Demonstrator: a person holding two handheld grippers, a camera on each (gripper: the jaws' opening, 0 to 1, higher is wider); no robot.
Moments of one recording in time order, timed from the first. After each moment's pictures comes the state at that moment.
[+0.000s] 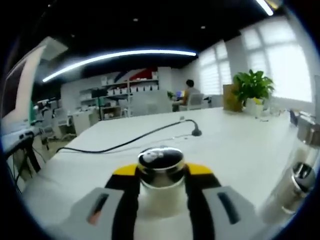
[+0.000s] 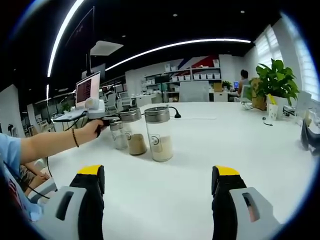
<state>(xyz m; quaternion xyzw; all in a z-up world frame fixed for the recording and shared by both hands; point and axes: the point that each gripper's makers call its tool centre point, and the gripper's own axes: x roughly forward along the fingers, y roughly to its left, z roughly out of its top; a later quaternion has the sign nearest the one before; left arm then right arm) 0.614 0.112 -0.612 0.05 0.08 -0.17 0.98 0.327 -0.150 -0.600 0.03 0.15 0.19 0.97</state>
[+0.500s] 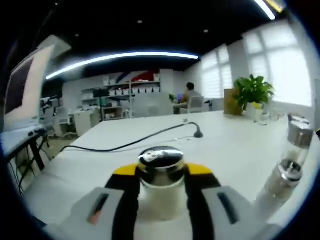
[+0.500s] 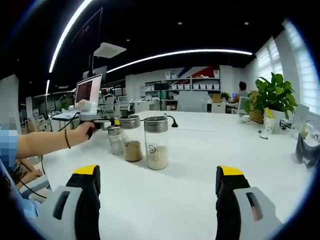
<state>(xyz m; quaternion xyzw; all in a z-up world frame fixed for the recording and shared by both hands) 0.592 0.136 -0.598 0.02 0.07 -0.18 0.98 0.331 -0.155 -0.583 -0.01 0.11 0.18 0.98</state>
